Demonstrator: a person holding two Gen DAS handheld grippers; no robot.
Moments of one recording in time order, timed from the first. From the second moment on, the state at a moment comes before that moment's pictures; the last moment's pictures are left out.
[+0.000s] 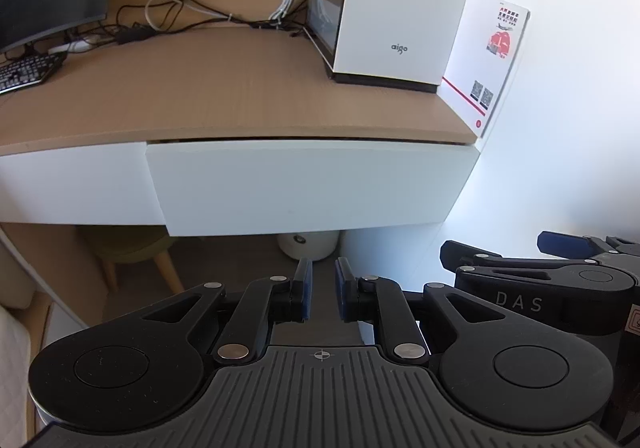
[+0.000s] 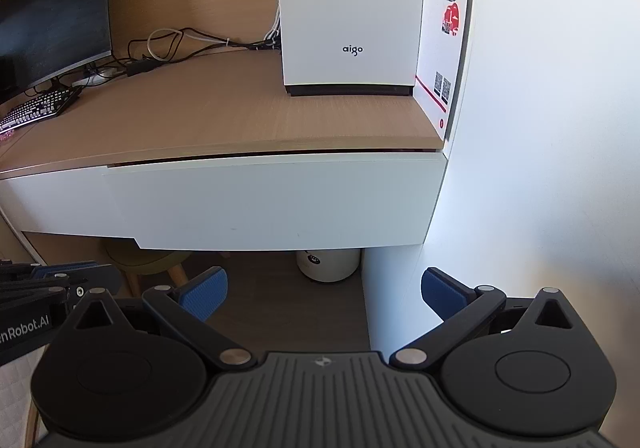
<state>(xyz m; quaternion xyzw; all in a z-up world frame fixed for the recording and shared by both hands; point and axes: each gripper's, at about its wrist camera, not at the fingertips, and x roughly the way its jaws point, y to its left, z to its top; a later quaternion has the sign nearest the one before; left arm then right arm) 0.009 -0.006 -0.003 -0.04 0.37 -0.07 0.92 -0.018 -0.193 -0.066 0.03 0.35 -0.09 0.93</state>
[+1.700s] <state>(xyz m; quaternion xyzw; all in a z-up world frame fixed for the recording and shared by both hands) 0.022 0.052 -0.003 -0.06 0.38 -0.11 0.92 -0.001 -0.158 -0.055 0.03 0.33 -0.11 0.94</state>
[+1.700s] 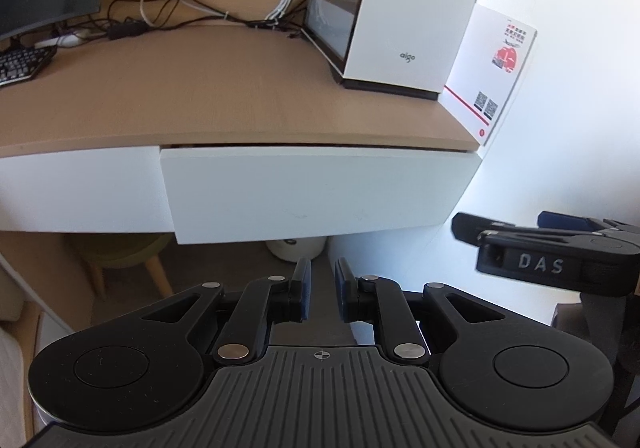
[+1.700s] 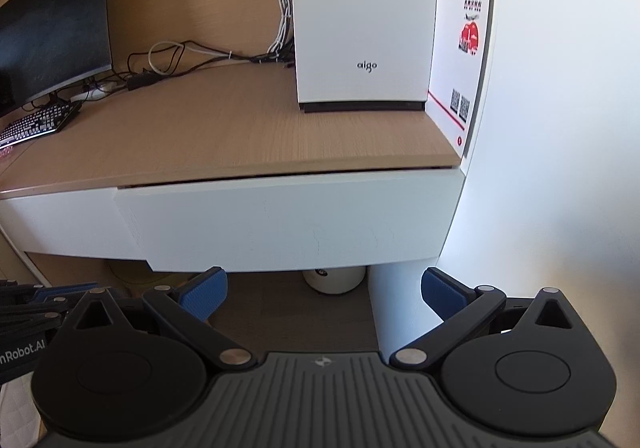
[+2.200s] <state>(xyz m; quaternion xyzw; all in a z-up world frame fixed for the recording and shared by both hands) 0.062 0.123 -0.012 -0.13 0.37 -0.03 0.92 0.033 -0.166 -0.049 0.01 0.32 -0.14 0.94</state>
